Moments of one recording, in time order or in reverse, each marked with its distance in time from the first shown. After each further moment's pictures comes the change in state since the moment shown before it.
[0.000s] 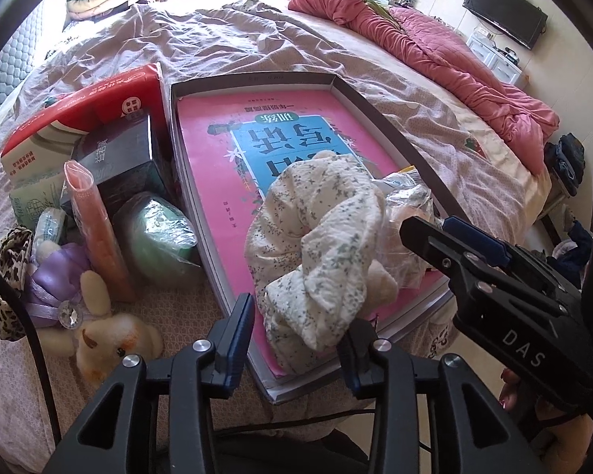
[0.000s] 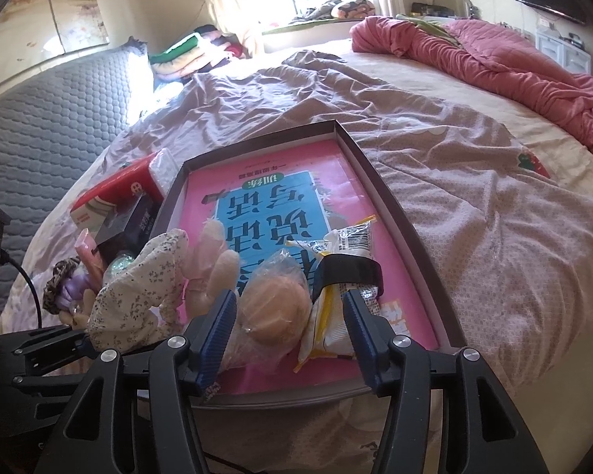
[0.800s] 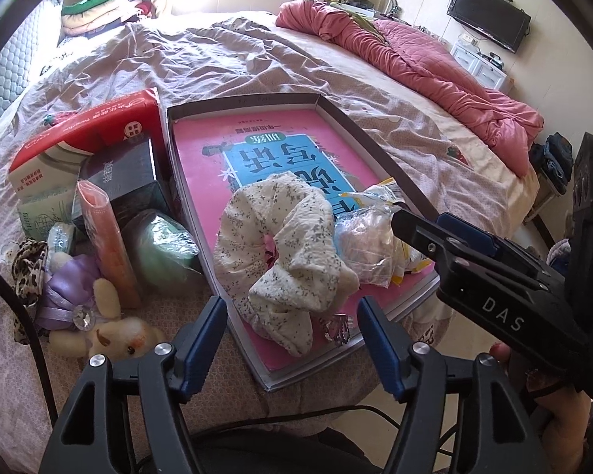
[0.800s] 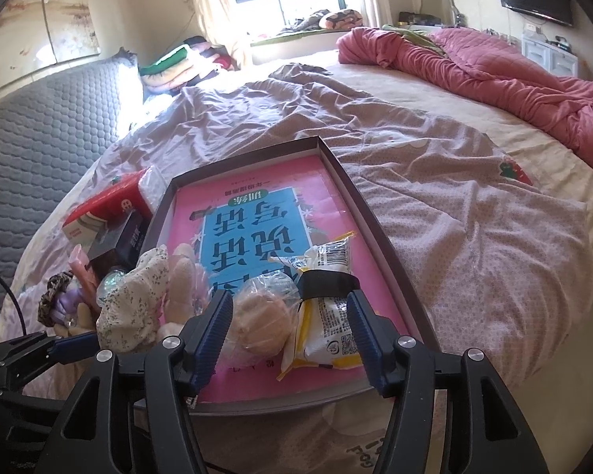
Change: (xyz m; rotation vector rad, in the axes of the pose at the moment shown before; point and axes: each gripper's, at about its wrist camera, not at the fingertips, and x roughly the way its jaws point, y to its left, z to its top) left arm -0.022 -0.002 -0.003 0.033 -0.060 -0.028; right arm -0.011 -0.005 0.004 0.014 -0.043 -0.040
